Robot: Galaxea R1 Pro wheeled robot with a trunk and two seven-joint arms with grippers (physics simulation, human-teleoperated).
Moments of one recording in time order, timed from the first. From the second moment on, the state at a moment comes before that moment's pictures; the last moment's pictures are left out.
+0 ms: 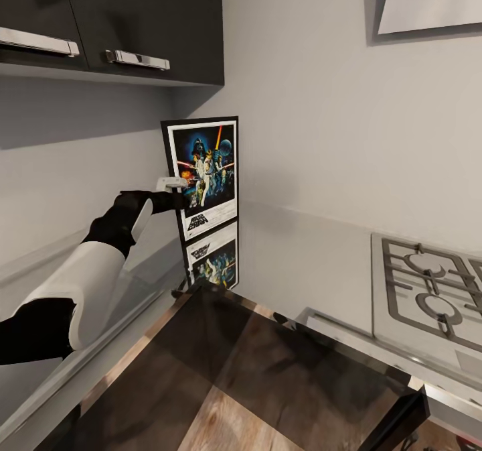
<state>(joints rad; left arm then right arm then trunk) -1.30 0.02 -0.01 -0.62 0.01 0.56 -0.22 -0.12 -0.12 0.01 -0.19 0.08 -0.39 -0.07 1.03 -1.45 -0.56</state>
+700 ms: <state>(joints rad) -1.30 0.02 -0.01 -0.63 0.01 0.56 -0.22 -0.12 -0.12 0.01 -0.19 0.08 -0.39 -0.07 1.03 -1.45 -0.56</state>
